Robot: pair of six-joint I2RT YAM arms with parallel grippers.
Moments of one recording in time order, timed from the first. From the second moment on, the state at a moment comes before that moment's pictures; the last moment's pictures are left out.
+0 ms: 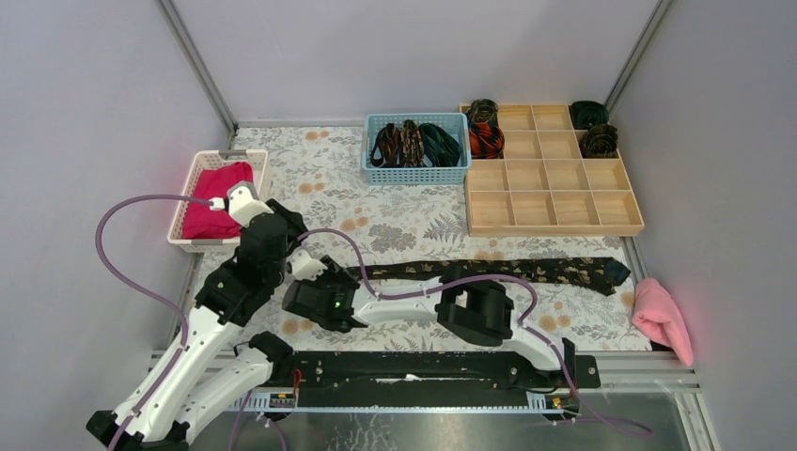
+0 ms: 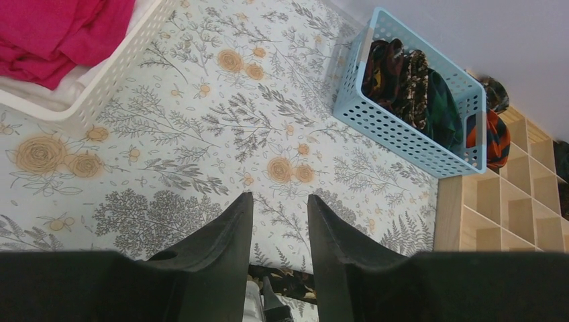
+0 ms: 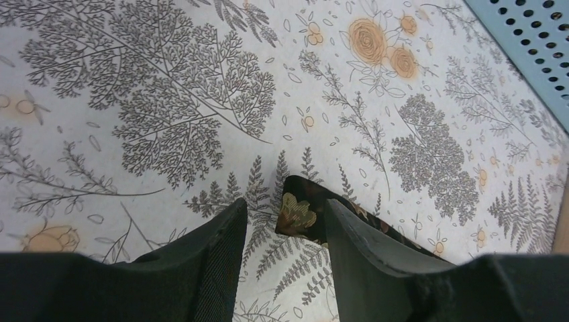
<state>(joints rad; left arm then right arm) -0.52 0.69 0.82 -0.56 -0.61 -0.75 1.39 2.29 1.73 -0.37 0.86 0.26</state>
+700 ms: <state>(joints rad) -0.52 0.68 0.81 -0.58 -0.61 -0.75 1.34 2.34 1.74 -0.41 0.85 0.28</state>
